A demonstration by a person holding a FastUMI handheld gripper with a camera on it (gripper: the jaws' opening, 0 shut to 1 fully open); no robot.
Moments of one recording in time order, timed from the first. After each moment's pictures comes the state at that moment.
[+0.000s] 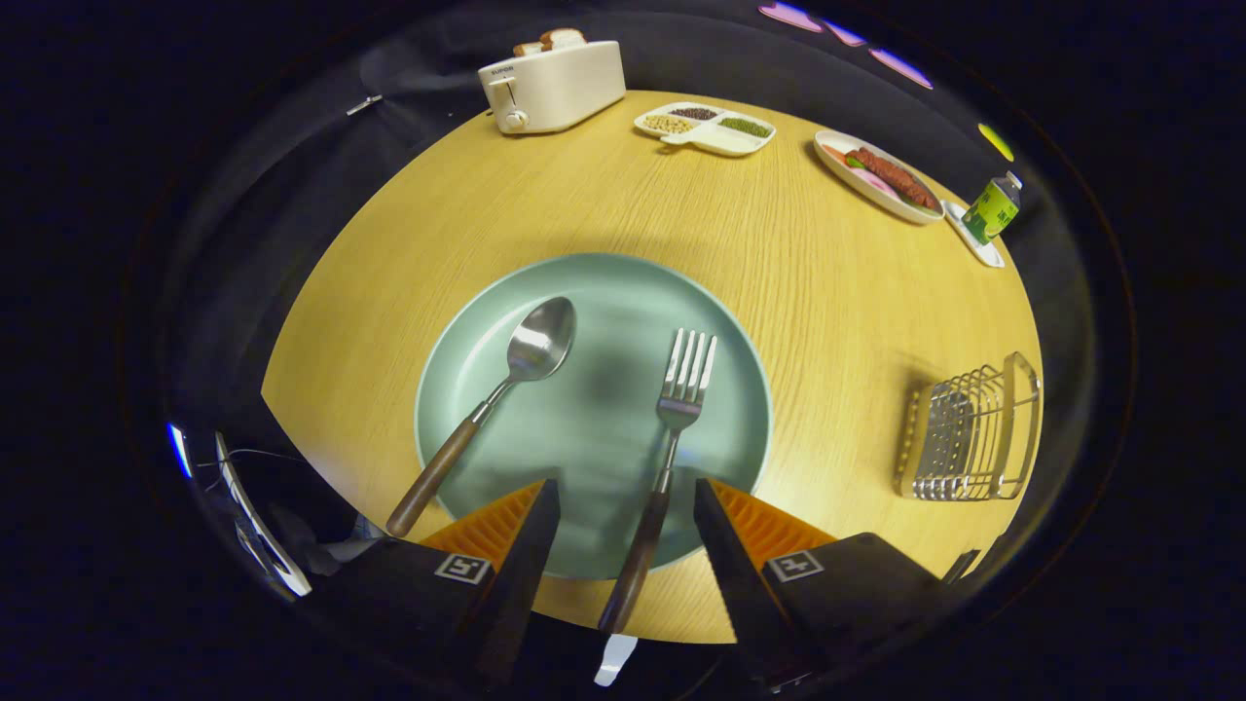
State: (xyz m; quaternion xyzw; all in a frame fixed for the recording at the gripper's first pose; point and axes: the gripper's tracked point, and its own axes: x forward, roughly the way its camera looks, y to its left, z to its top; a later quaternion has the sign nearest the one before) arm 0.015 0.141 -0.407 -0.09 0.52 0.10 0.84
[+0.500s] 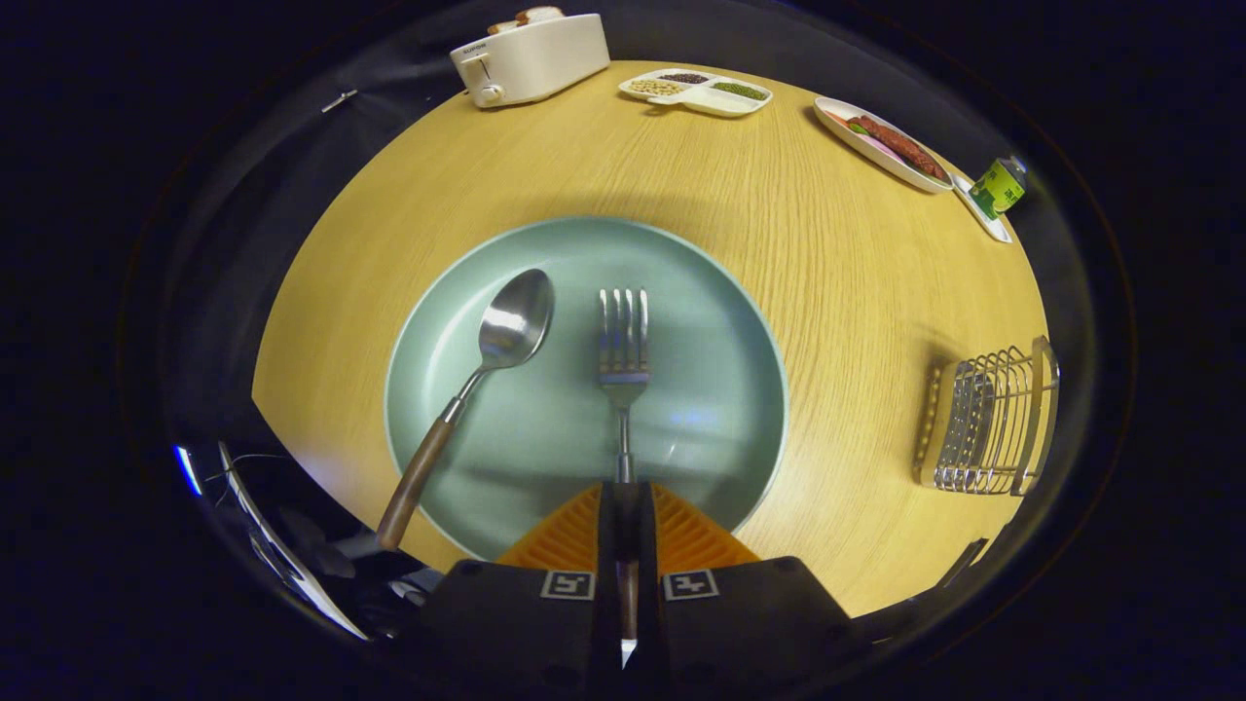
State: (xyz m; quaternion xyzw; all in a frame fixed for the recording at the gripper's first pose) arm 0.020 0.135 -0.422 -0.09 0.55 0.11 0.82
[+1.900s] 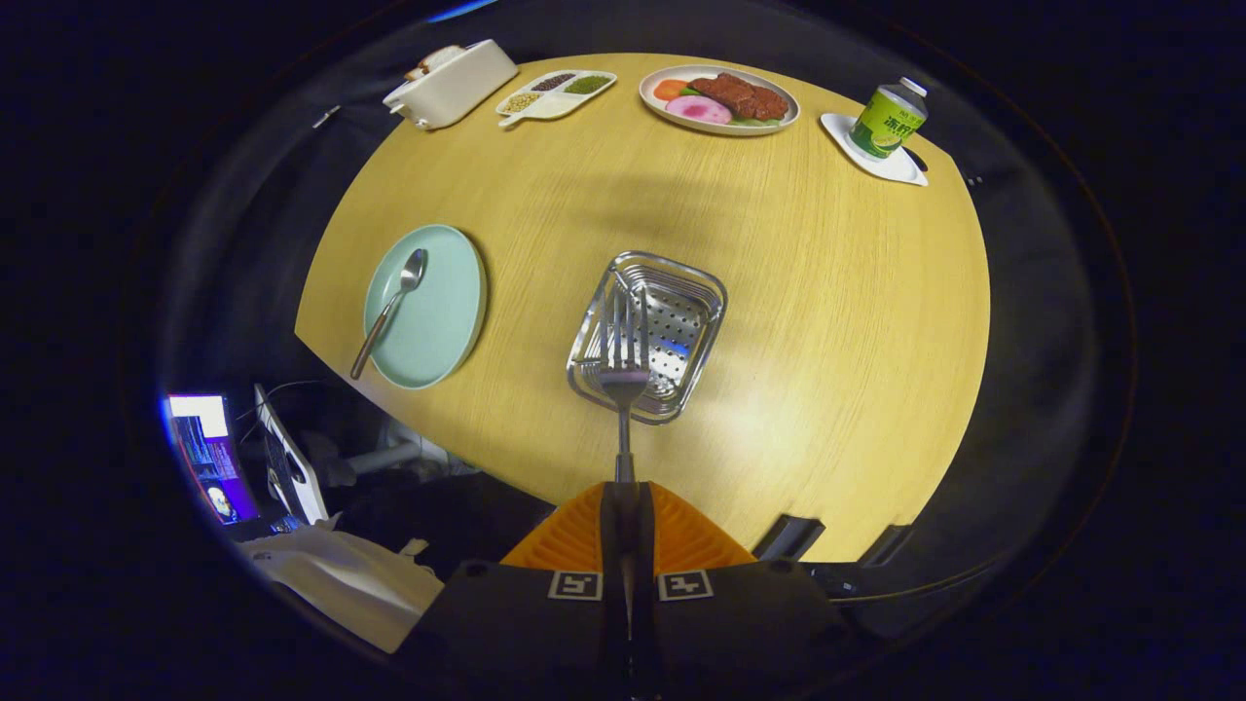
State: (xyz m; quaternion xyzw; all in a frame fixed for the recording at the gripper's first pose) arm -0.012 -0.113 -0.275 -0.09 0.64 0.13 0.75
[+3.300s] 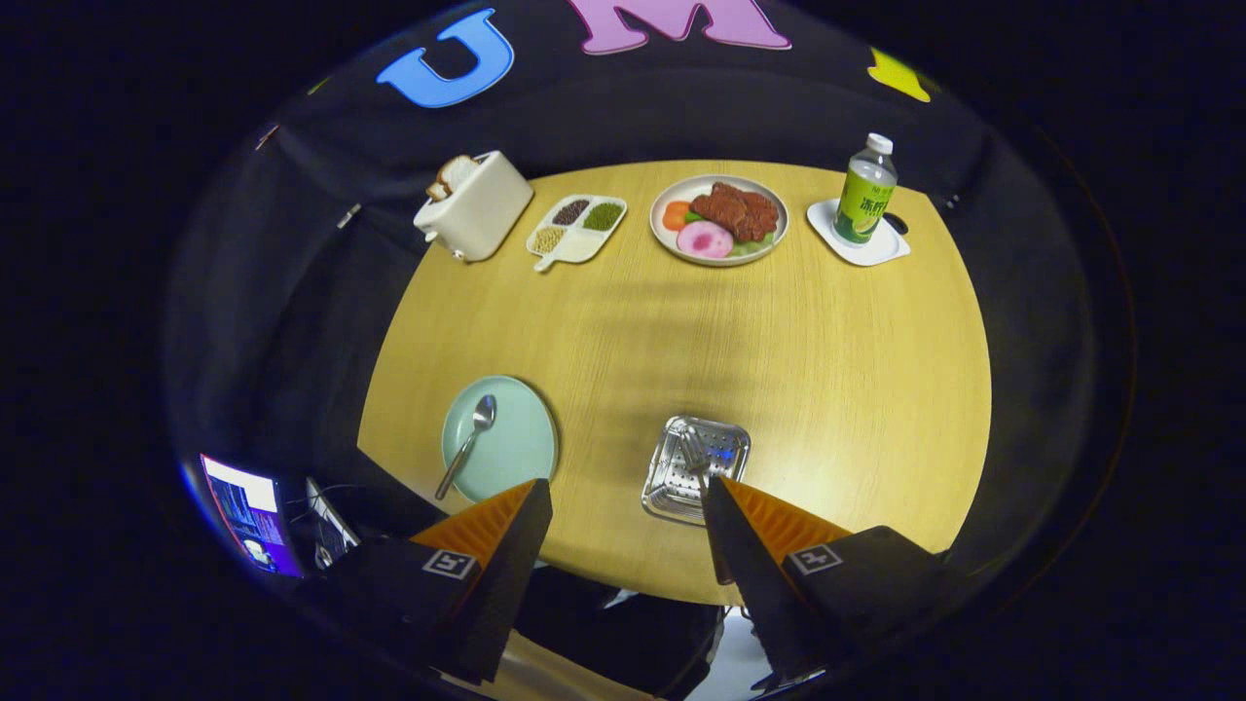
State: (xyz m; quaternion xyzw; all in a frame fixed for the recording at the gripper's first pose) arm 0.049 -0.039 -0.185 0.03 0.47 0.13 0.87
